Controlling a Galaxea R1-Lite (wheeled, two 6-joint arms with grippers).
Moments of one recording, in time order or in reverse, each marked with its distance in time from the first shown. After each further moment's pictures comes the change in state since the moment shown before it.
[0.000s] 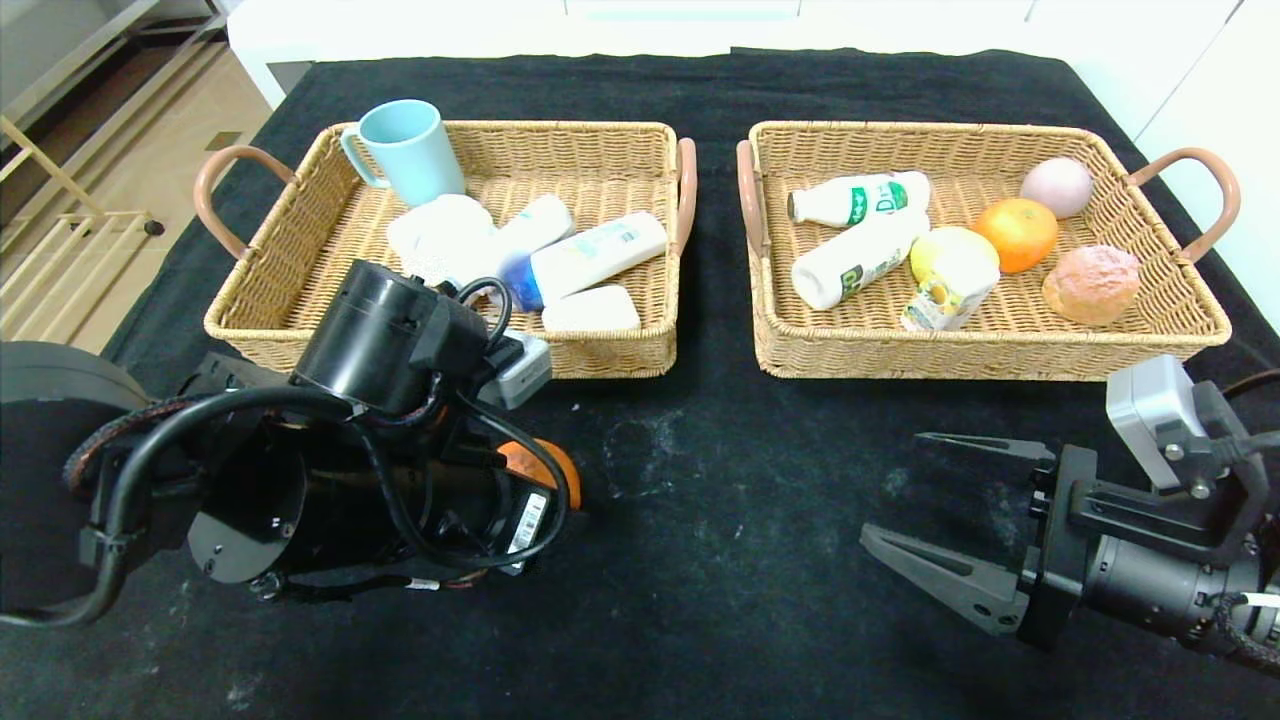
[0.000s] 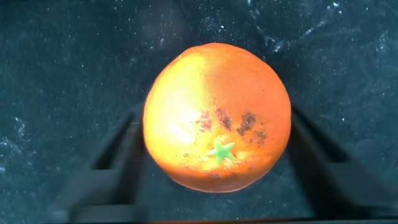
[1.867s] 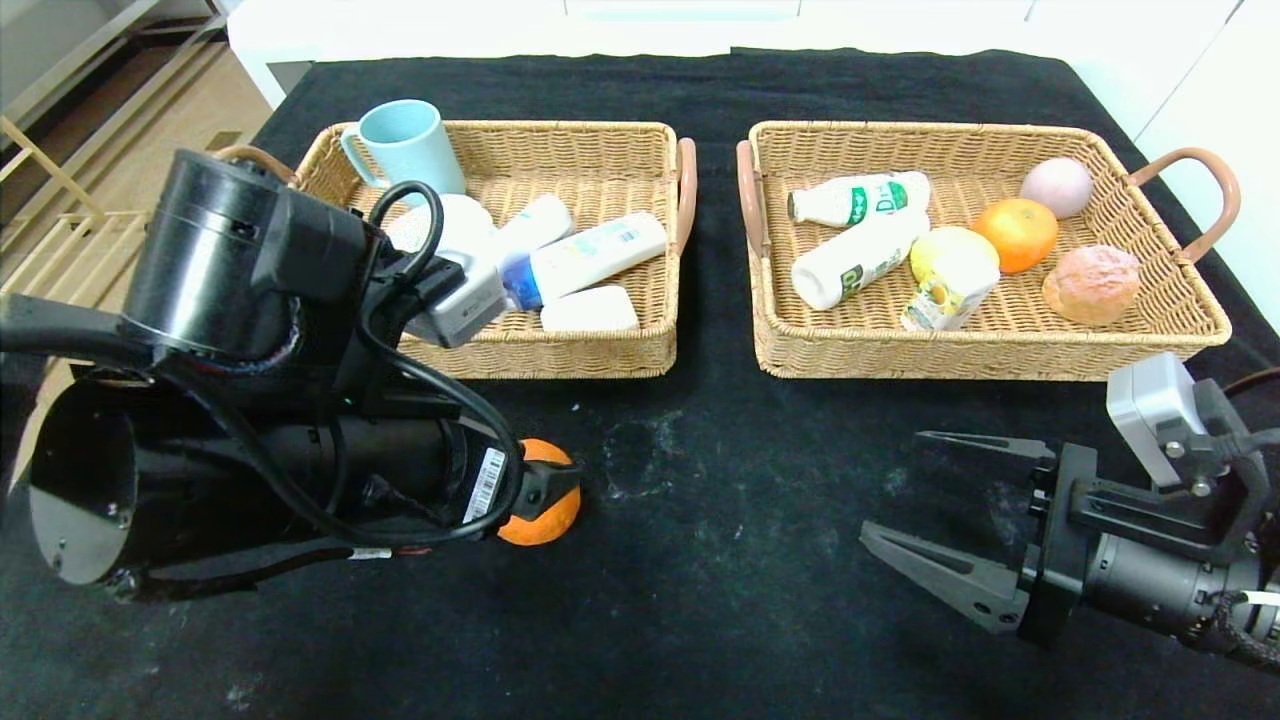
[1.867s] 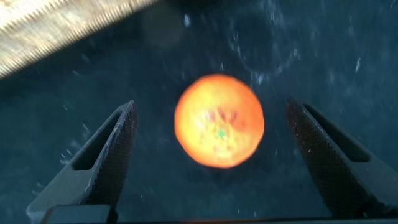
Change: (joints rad) left arm -0.029 -0.115 -0.036 0.001 0.052 0.037; right arm 0.000 0.000 -0.003 0.000 0.001 0.002
